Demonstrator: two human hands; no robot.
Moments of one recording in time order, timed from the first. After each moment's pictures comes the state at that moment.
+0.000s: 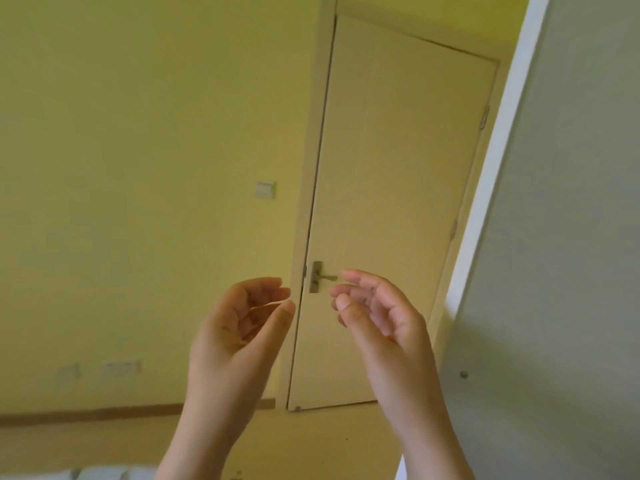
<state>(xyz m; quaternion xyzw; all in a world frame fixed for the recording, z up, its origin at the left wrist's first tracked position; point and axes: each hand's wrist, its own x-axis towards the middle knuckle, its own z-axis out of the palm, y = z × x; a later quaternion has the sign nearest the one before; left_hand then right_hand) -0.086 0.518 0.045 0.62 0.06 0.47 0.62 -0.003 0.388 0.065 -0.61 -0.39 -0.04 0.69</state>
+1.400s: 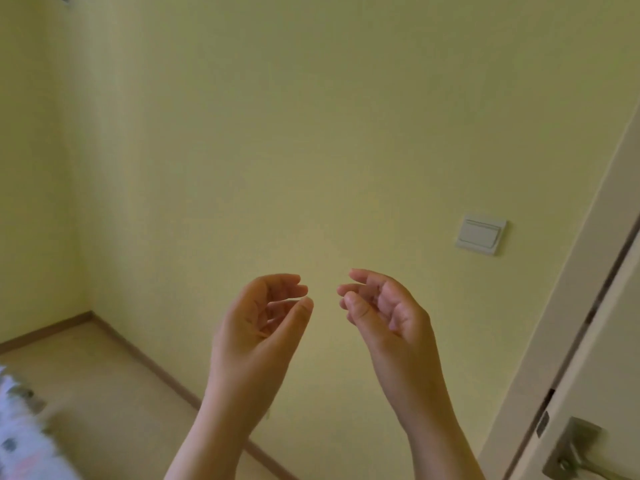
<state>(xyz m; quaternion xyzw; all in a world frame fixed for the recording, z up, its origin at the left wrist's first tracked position) 0.211 0.957 0.029 0.57 0.31 0.64 0.41 0.355 0.918 0.043 -0.47 -0.55 0.21 0.66</state>
